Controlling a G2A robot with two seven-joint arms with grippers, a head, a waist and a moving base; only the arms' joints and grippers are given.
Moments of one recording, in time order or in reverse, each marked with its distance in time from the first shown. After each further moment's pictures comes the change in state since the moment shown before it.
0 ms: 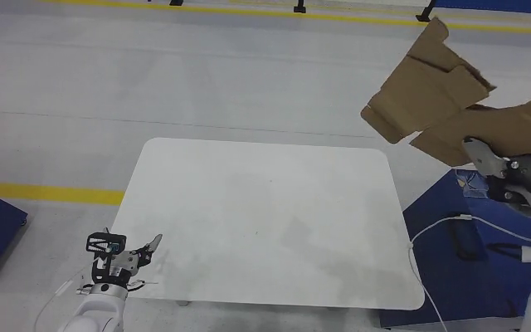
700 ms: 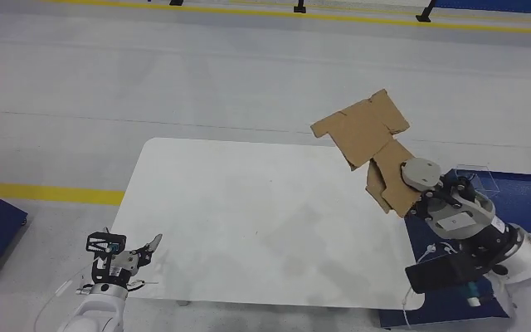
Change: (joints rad) left arm 0.000 0.000 0.000 0.000 0.000 0.000 0.000; right arm -0.429 0.000 -0.131 -0.160 -1.825 0.467 -1.367
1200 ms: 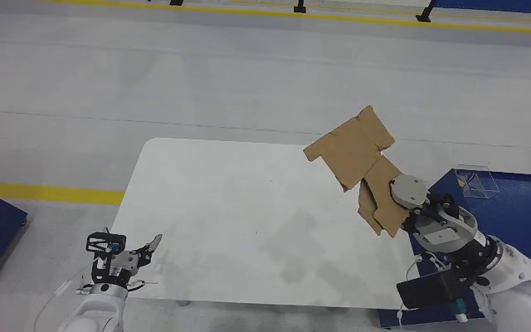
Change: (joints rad) left arm 0.000 0.000 0.000 0.000 0.000 0.000 0.000; right arm -0.044 0.003 -0.018 0.011 0.182 0.015 0.012
